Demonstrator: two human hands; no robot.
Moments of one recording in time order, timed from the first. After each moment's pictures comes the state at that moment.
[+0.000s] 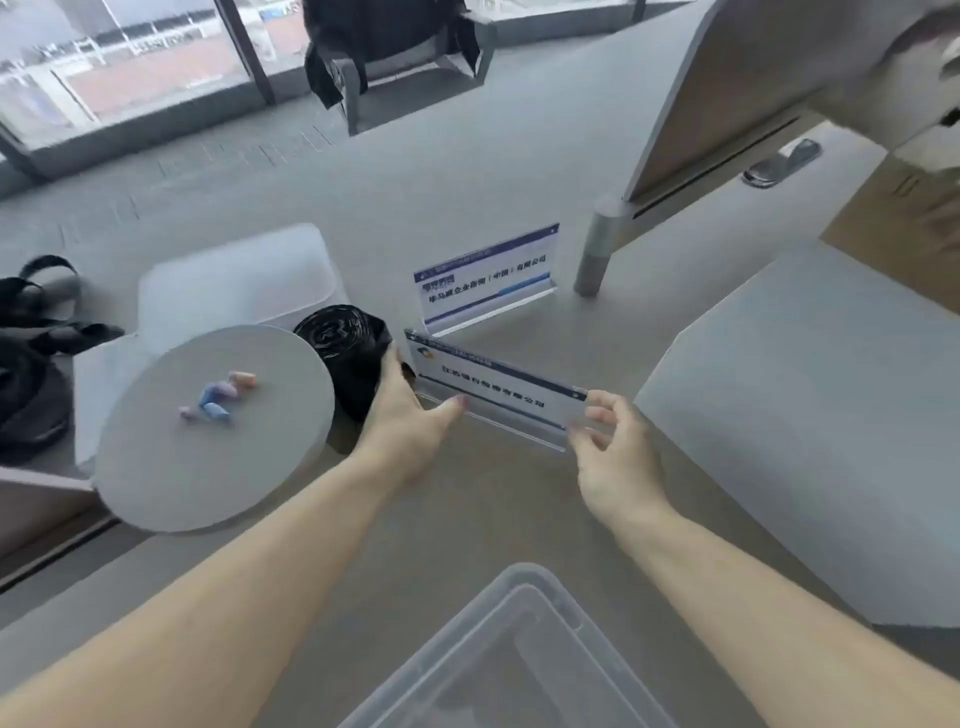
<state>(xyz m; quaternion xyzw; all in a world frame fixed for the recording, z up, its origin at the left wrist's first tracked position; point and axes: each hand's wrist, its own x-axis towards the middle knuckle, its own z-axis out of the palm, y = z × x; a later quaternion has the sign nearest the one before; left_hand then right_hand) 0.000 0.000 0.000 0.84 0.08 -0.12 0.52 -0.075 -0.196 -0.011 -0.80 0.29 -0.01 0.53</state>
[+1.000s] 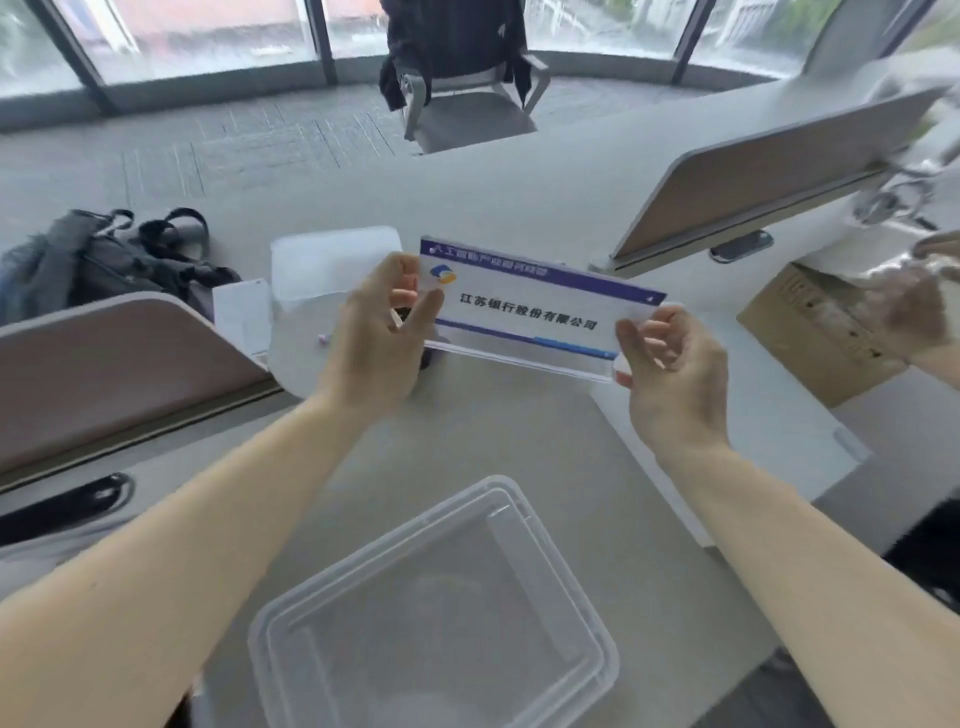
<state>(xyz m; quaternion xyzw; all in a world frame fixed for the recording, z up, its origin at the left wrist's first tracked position) -0.116 0.043 0.220 0.83 -0.02 0.11 0.55 -0.150 -0.205 0.224 -0.81 0.14 -0.16 0.55</state>
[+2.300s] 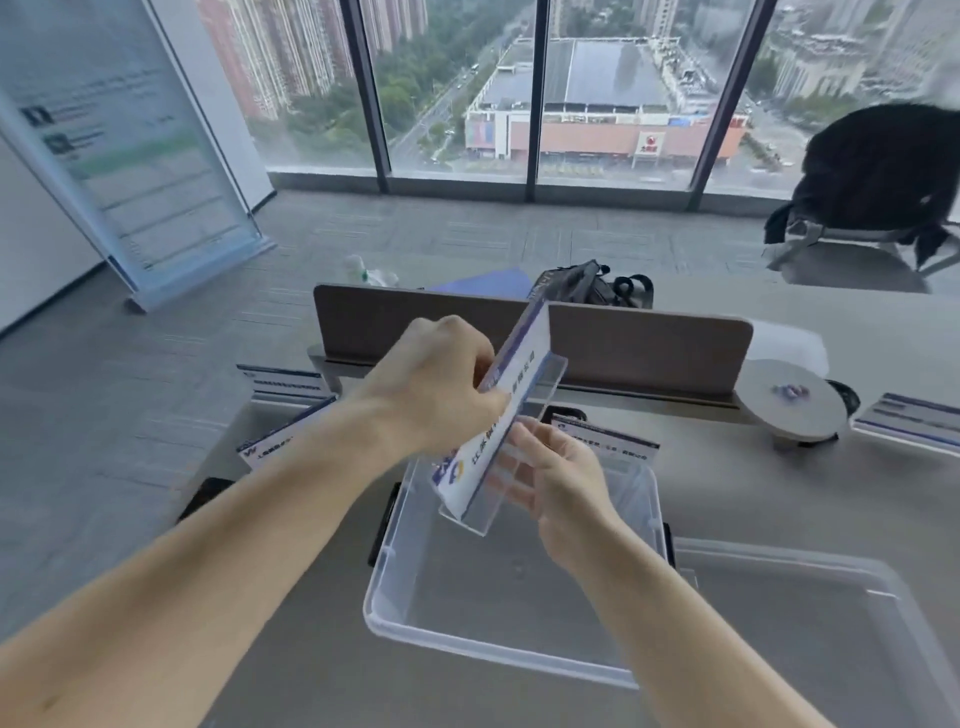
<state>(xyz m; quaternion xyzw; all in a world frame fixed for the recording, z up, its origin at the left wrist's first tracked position) -0.562 0.429 0.418 0.96 0.17 0.07 0.20 -0.503 0.303 0.308 -0.56 0.02 0.37 0.74</state>
